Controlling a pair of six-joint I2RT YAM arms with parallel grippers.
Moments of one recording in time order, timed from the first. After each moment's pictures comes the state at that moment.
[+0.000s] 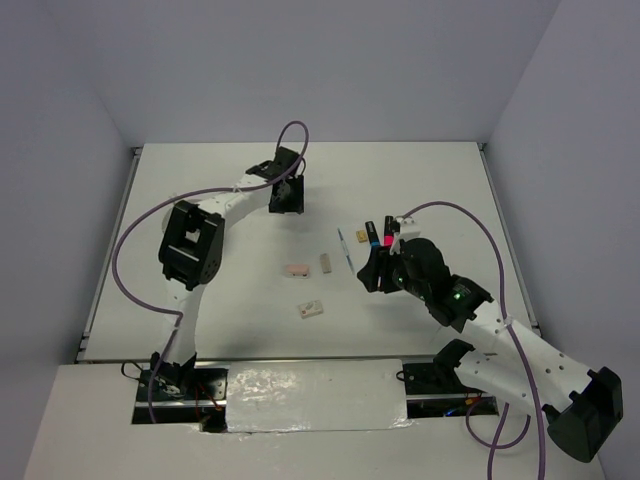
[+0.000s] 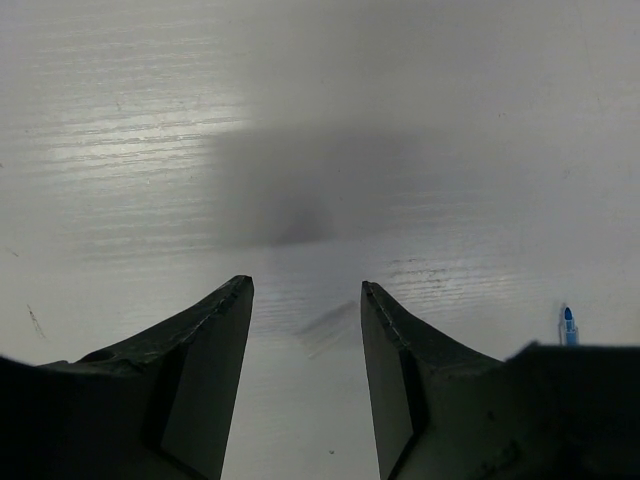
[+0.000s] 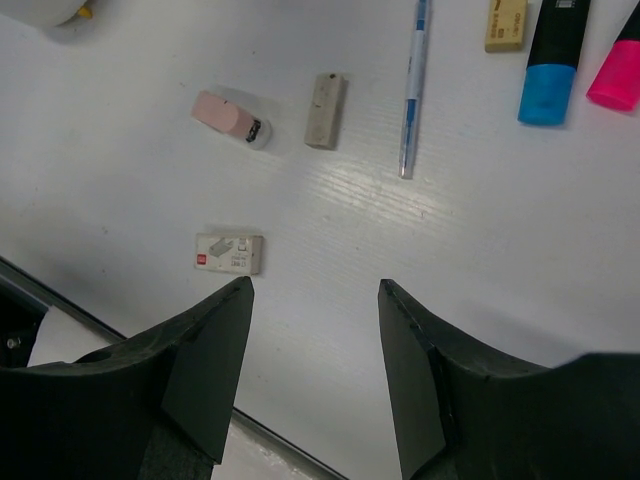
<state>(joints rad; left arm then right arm) -0.44 2.18 1.76 -0.56 -0.11 -0.42 0.66 0.80 0.61 -0.36 0.04 0.49</state>
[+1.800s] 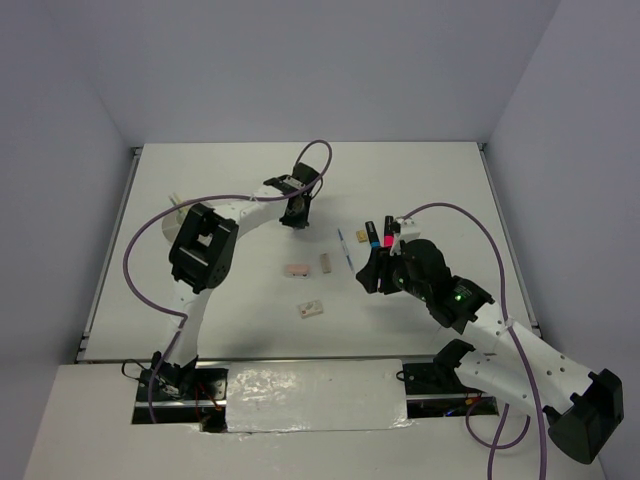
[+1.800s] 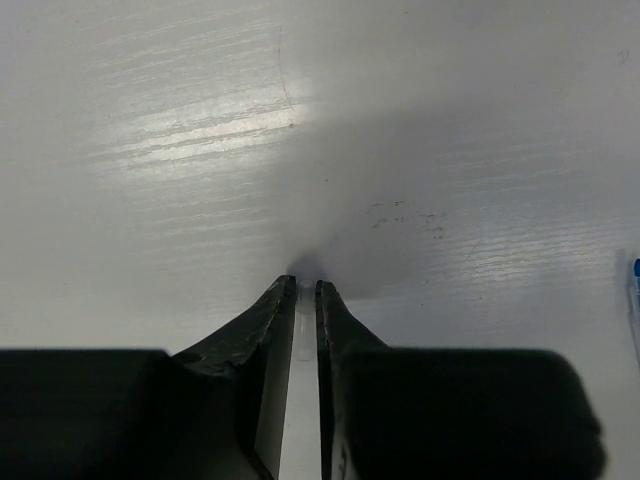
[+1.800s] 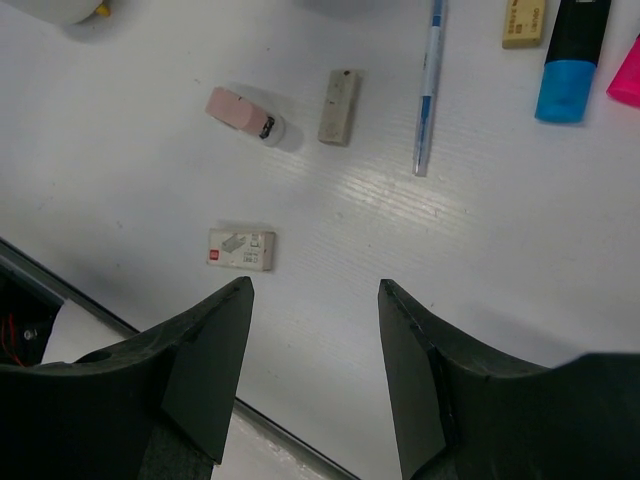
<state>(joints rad) -0.53 2.21 1.71 -0.59 -0.21 -0.35 0.66 0.79 0.60 -0.35 0.02 0.50</state>
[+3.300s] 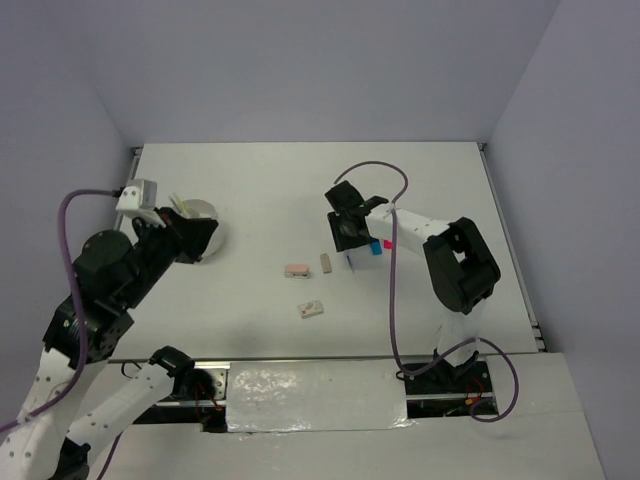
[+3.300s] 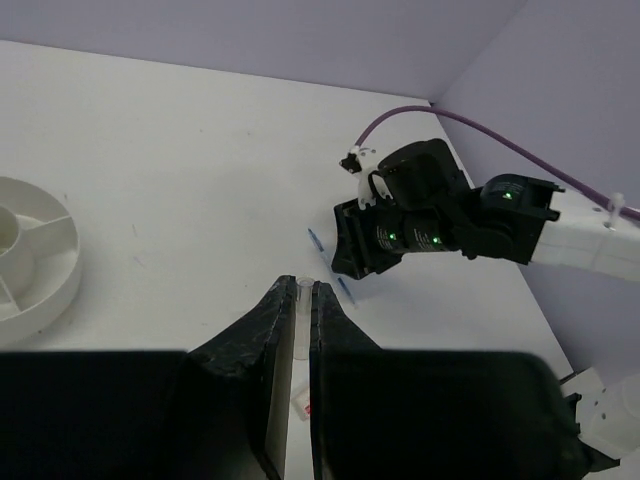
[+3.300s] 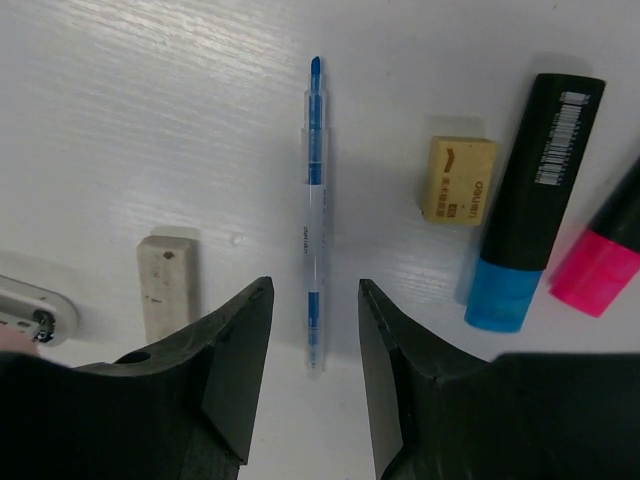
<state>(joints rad) -0.46 0.68 1.11 -0.57 -0.06 -0.47 0.59 1.85 1.28 -0.52 0.17 0.30</state>
